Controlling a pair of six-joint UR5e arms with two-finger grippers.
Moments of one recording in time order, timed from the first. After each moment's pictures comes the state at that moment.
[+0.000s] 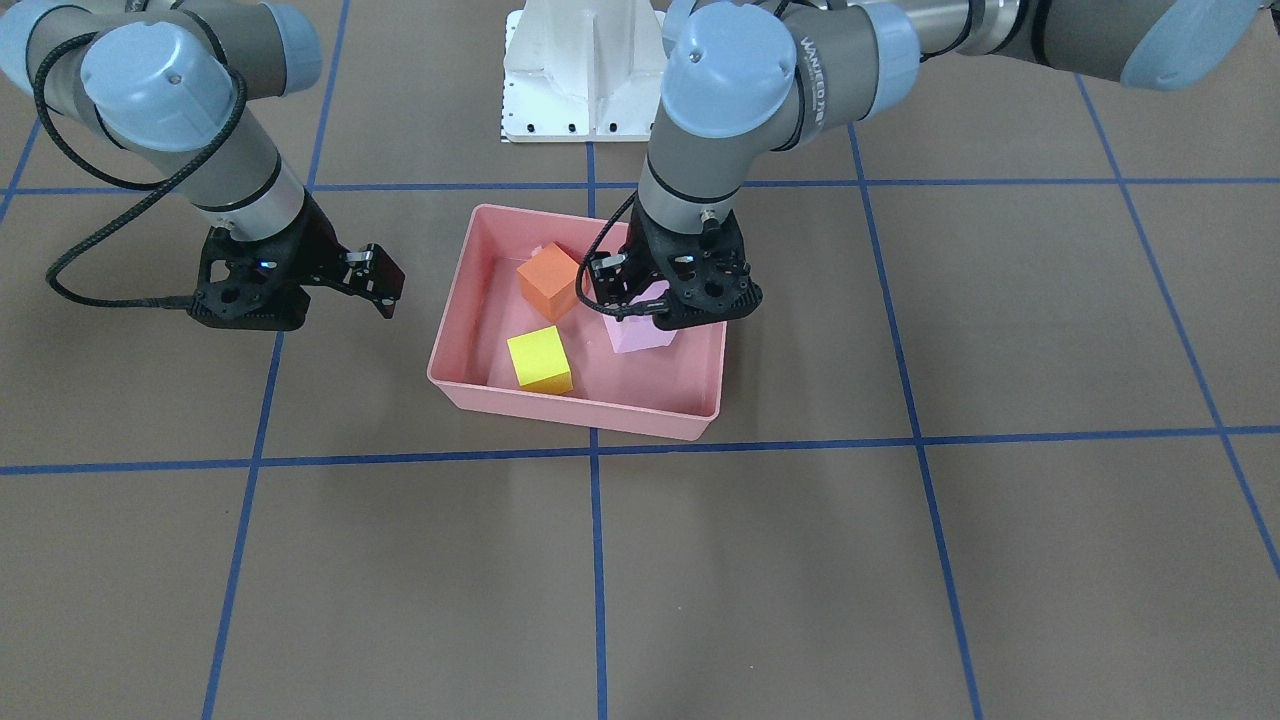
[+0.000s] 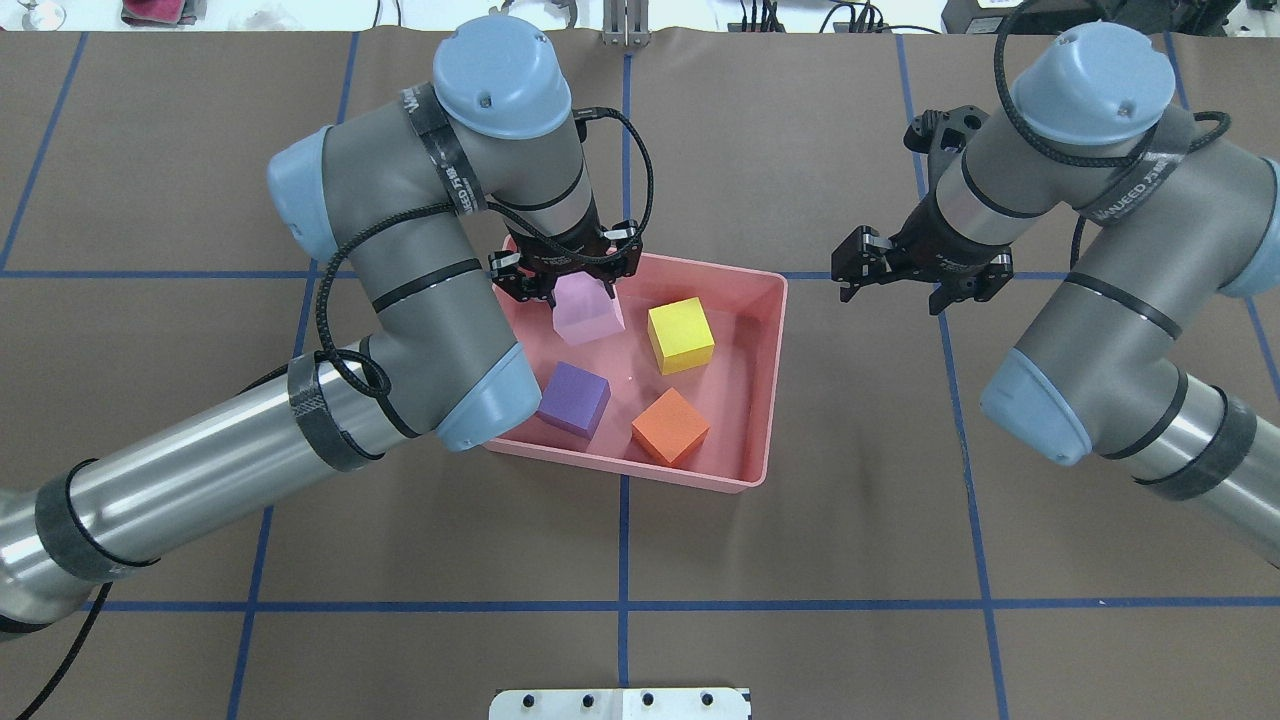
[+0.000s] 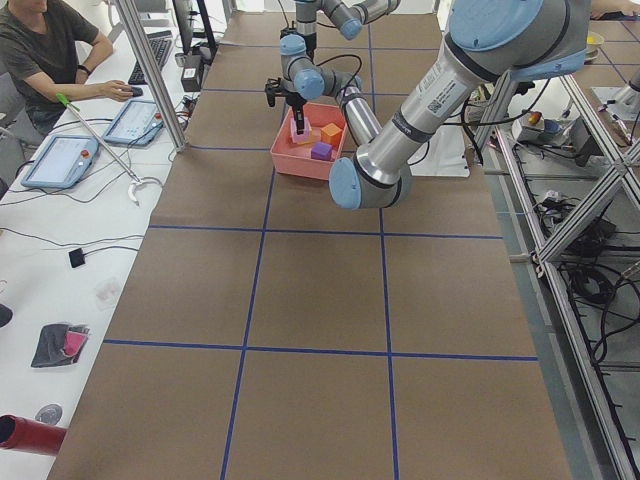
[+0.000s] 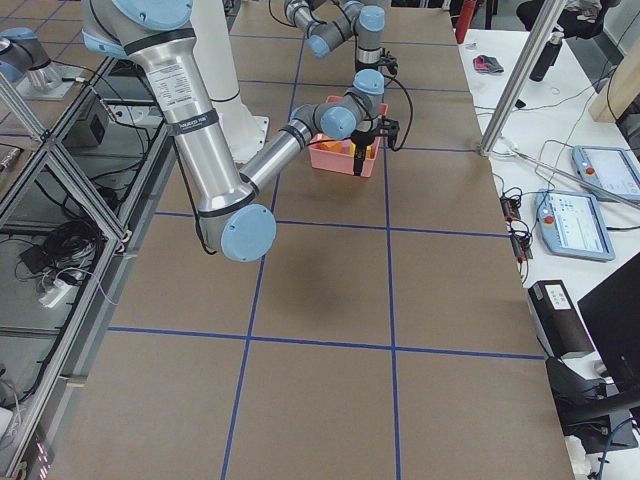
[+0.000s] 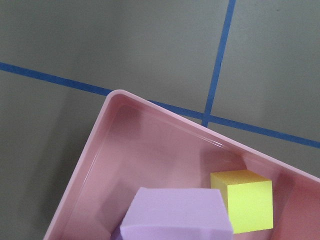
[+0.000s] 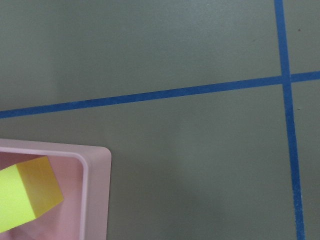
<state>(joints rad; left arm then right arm) -0.65 -2.47 -1.50 -1.54 -2.04 -1.33 0.83 -1.16 1.88 -1.62 2.15 1.08</state>
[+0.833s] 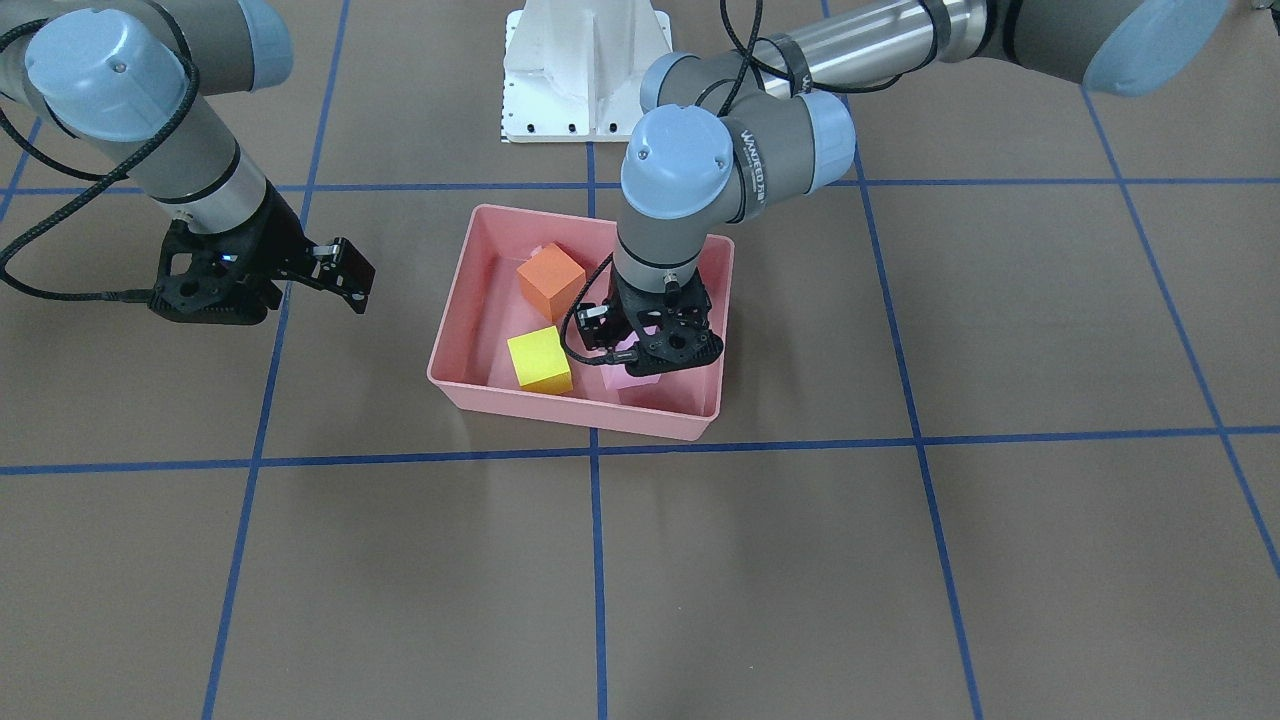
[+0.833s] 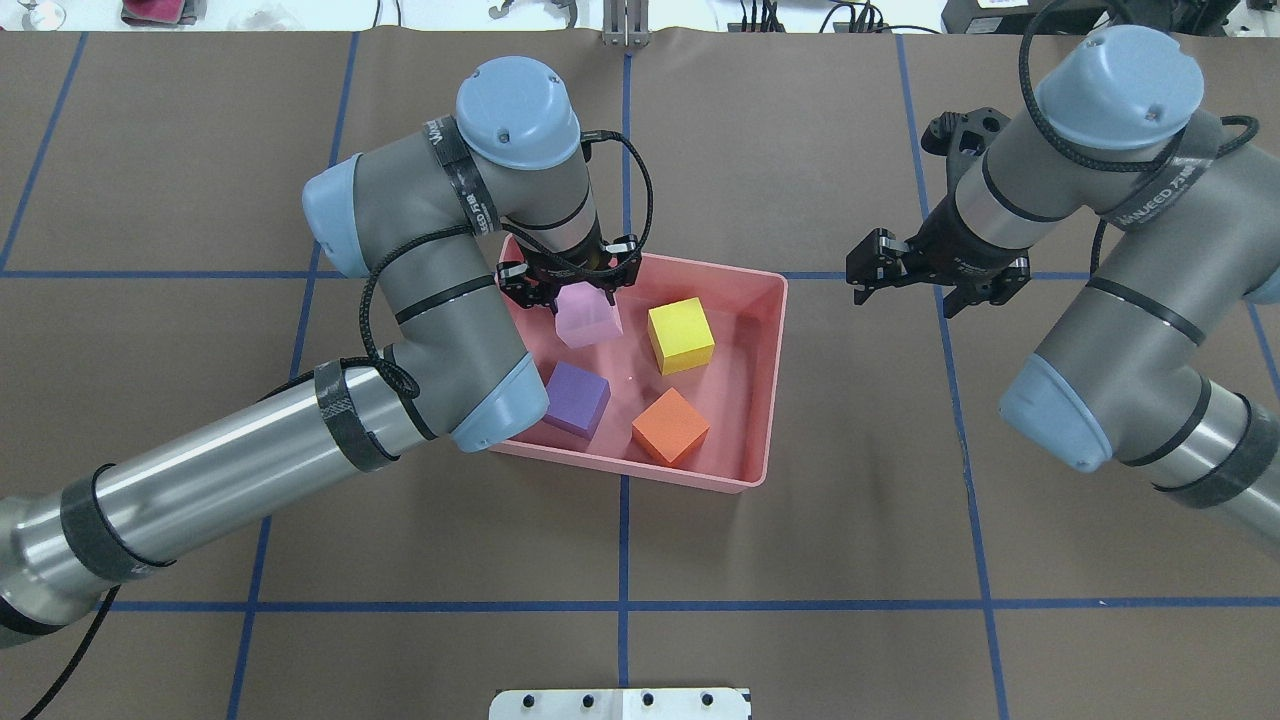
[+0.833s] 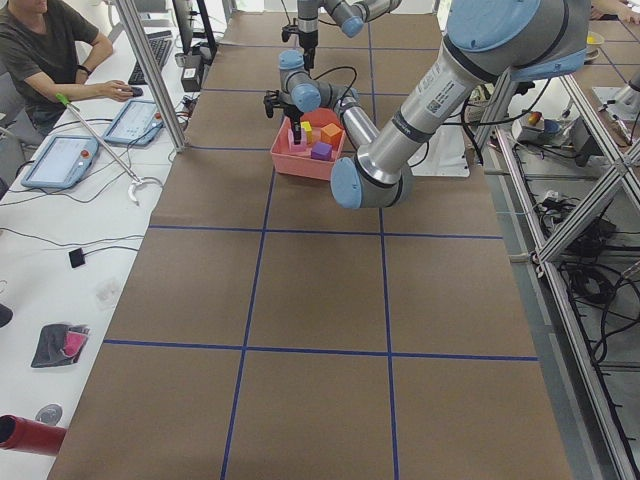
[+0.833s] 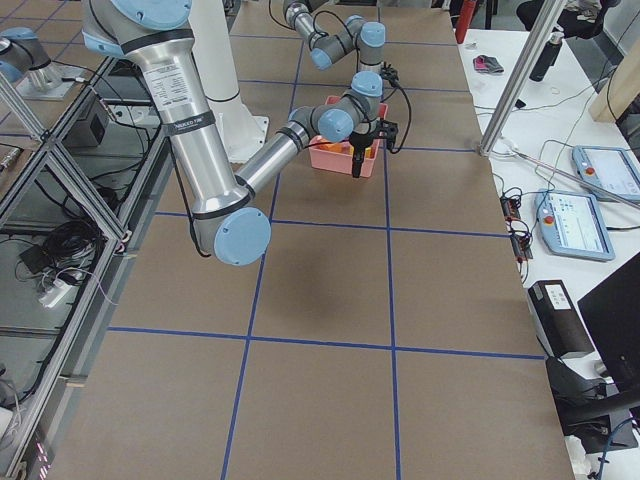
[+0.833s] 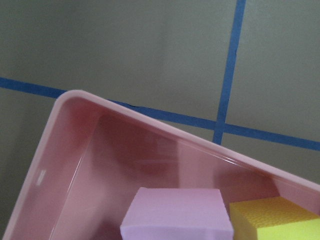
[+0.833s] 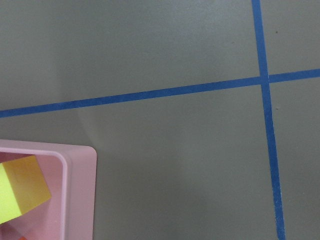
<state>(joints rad) -0.64 -2.47 -1.41 -1.62 -2.02 -1.32 0.83 -1.19 1.90 -1.61 2.15 1.08</state>
